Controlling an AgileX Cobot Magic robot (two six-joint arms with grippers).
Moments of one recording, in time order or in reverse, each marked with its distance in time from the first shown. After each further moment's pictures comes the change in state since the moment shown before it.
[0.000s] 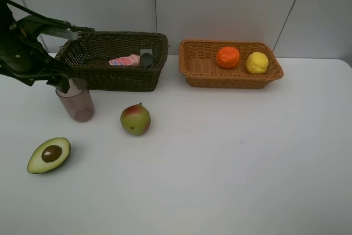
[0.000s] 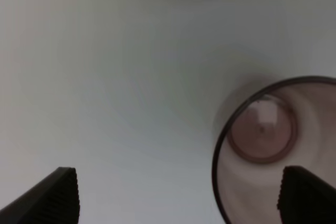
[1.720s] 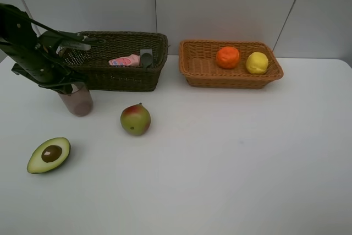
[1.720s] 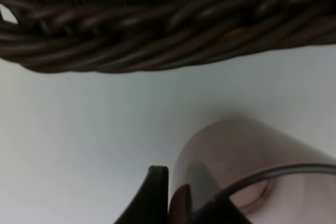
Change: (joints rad) left arm 0.000 0.144 -0.003 -0.042 -0.196 -0.002; right arm 0.000 0.000 0.000 0.000 0.000 0.000
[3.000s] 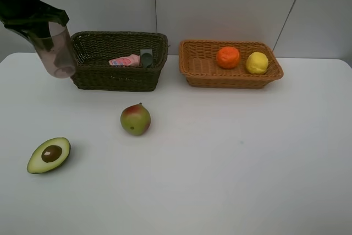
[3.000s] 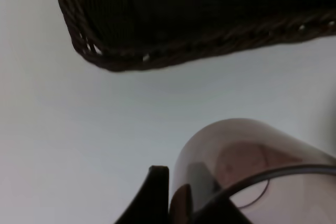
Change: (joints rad) left arm 0.000 -0.150 -0.440 -0.077 0.656 0.111; right arm 0.000 0.000 0.000 0.000 0.000 0.000
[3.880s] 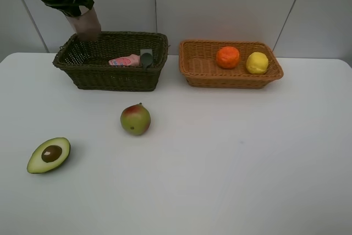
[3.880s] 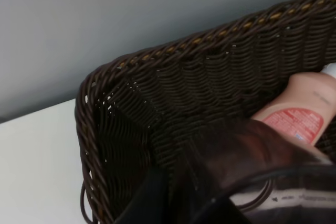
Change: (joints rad) left arm 0.000 0.260 -0.213 -0.002 -0.377 0.143; right arm 0.000 0.000 0.000 0.000 0.000 0.000
